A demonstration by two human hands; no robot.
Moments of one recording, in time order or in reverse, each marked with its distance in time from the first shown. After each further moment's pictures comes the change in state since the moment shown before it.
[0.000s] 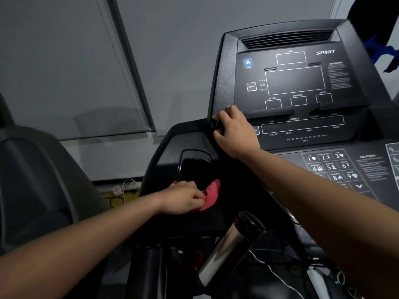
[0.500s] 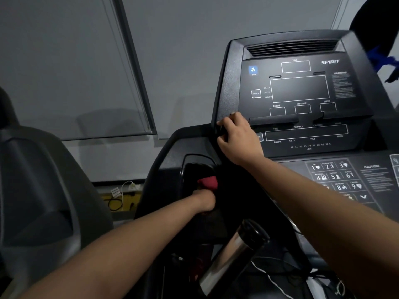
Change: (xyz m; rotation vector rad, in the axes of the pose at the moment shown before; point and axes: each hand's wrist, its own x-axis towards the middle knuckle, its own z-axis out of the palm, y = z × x) left_hand 0.067 0.030 0.031 0.142 -0.225 -0.336; right_hand -0.001 -0.003 0.001 -0.024 -0.003 -0.005
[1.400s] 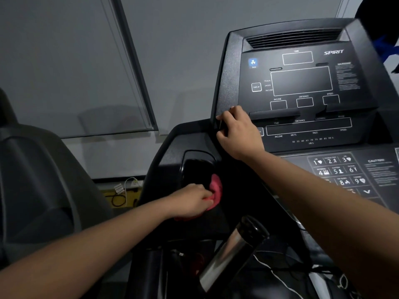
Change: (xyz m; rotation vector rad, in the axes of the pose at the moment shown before) left_hand -0.051 -0.037 -0.005 -0.268 0.258 0.334; right_hand 0.002 0.004 -0.001 0.002 0.006 -0.001
